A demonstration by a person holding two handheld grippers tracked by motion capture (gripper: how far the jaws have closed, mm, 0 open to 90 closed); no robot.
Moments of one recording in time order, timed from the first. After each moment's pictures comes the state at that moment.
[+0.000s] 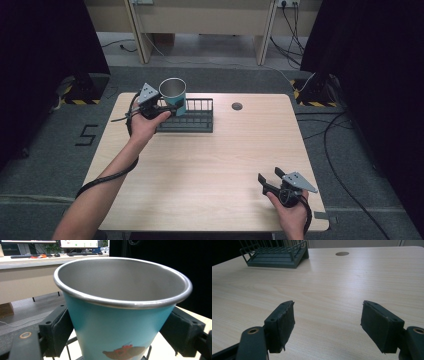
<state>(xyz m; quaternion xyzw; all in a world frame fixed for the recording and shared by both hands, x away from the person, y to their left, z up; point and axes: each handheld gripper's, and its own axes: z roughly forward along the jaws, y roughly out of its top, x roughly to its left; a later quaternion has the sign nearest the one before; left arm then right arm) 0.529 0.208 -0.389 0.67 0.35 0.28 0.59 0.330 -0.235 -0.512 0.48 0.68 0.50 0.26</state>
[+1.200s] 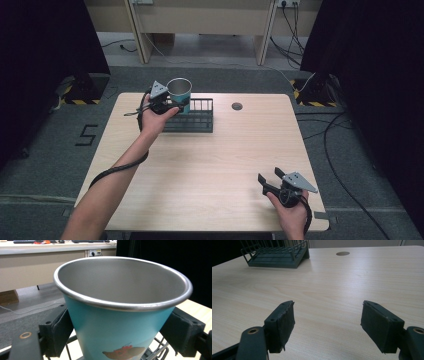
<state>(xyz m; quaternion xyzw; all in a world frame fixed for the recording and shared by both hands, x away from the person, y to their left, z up) 0.563 0.192 -0.411 0.68 0.39 0.28 0.55 0.329 -0.235 -0.512 0.48 0.68 0.50 0.26</state>
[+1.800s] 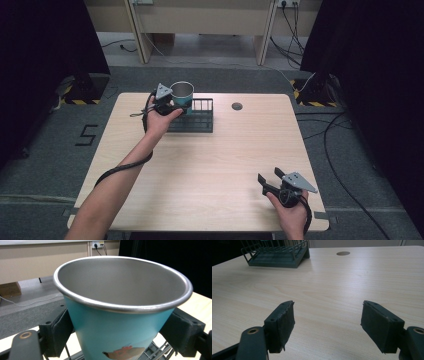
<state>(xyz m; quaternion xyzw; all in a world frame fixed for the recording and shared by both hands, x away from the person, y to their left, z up) 0.572 0.182 -0.427 0.69 0.40 0.27 0.53 0.329 -0.235 -0.512 0.48 0.68 0.50 0.26</state>
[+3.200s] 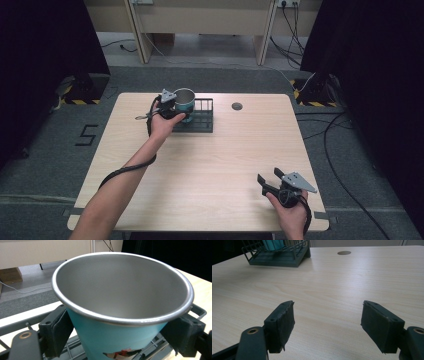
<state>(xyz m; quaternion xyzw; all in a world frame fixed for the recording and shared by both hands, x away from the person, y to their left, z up) 0.575 0.176 -0.448 0.71 0.43 0.26 0.50 0.329 -0.234 -0.512 0.47 0.68 0.49 0.26</state>
